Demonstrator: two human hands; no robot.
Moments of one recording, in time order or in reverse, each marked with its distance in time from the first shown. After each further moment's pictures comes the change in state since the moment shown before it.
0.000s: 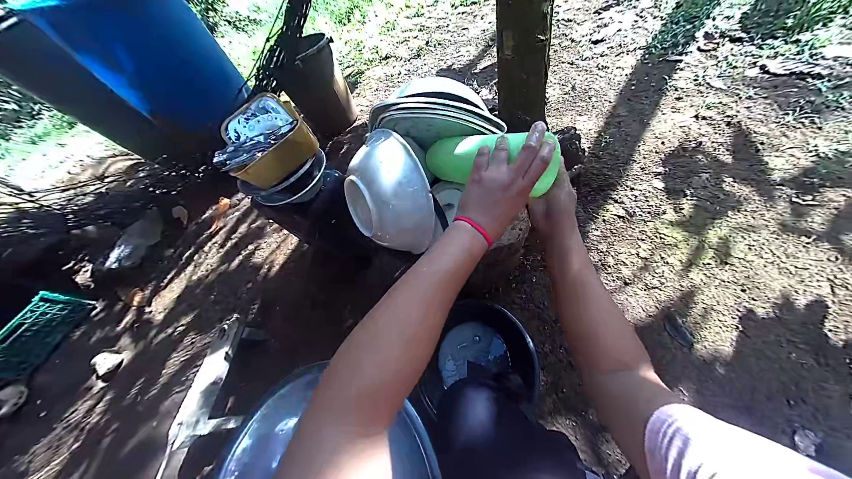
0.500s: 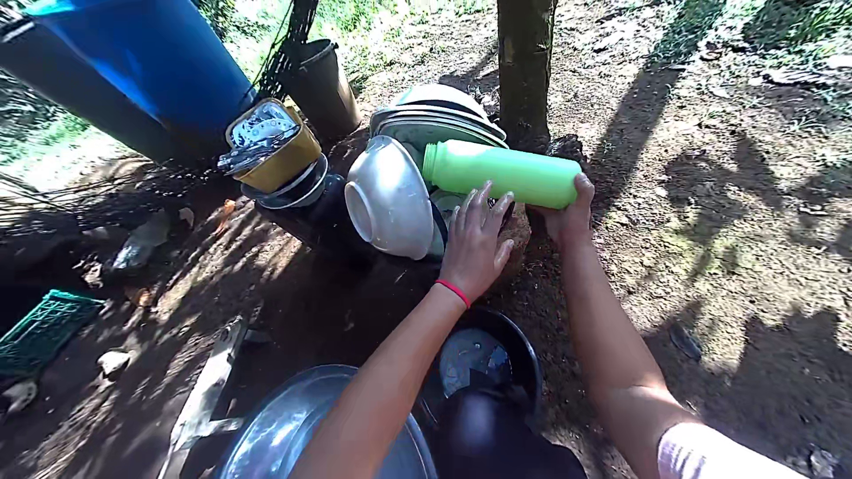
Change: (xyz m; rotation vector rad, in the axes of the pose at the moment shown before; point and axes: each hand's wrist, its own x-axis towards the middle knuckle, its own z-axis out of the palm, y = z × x) left_hand -0.069 0.012 0.016 -0.439 -0.001 -0.310; right_hand -0.002 -0.002 -0.023 -0.011 0.149 0.142
